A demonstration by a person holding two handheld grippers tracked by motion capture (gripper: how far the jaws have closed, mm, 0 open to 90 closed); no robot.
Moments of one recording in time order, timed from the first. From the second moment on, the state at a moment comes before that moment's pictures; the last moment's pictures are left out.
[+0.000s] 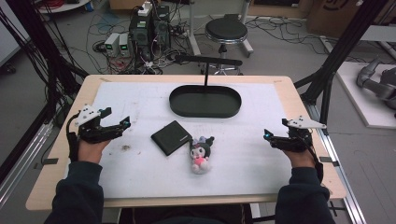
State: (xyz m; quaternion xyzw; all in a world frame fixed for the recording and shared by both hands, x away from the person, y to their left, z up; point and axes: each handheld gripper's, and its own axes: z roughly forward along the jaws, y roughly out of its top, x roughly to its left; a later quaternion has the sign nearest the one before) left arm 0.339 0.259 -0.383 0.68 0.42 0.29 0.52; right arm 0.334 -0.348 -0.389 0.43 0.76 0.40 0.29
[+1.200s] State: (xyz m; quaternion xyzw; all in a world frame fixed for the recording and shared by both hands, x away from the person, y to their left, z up) left arm 0.368 0.193 -0.430 0.77 0.38 0.15 0.49; right arm 0.327 -0.345 -0.392 0.41 0.77 0.39 0.29
